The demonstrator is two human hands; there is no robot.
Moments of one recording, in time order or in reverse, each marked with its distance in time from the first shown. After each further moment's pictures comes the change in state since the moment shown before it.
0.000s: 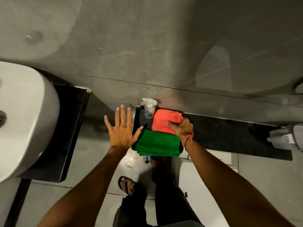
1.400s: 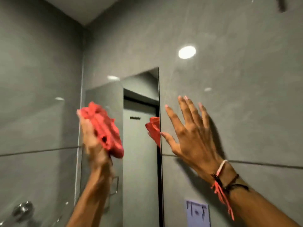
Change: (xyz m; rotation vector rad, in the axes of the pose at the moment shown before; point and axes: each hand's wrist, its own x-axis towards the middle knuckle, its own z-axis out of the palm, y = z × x) left_hand -0.025 -0.170 -0.732 -1.412 1.525 0.538; right_hand -0.453 -0.543 -0.295 -0.074 1.359 -1.805
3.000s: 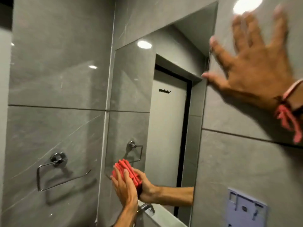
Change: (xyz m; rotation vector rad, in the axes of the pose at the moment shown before) left_hand -0.121 -0.271 -0.176 0.848 0.480 -0.562; right_hand 0.084 0.035 0.052 -0.348 -0.118 -0.158
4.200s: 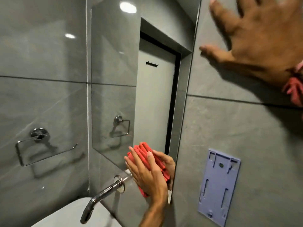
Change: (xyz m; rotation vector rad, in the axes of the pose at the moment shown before) left_hand -0.160 0.056 0.022 -0.044 0.000 0.014; right_hand -0.001 0.060 0.005 0.109 0.028 -0.003
